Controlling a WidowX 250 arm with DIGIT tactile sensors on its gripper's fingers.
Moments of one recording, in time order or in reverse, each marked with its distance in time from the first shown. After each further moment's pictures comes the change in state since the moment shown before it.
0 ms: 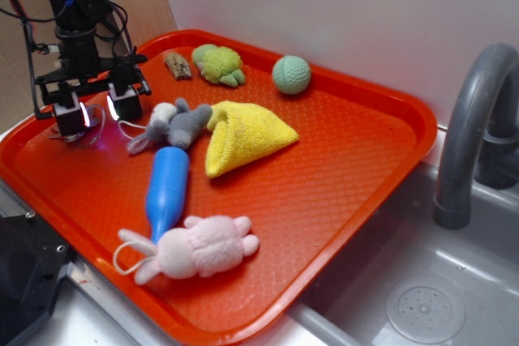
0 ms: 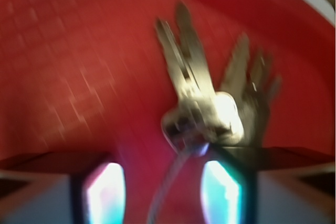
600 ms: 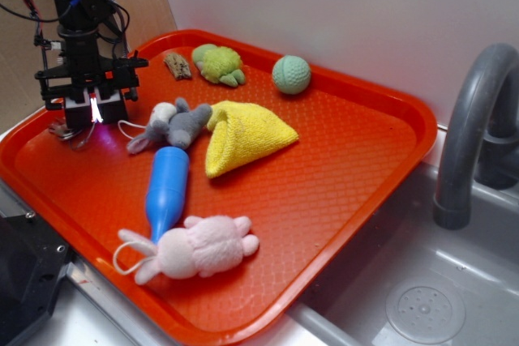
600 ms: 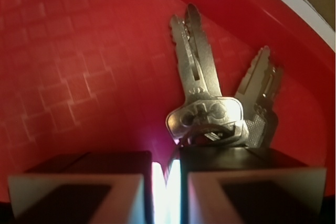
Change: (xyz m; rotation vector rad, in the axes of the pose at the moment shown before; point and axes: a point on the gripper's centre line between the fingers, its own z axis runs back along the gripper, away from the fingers) arm -0.003 0.005 0.000 0.040 0.026 -0.102
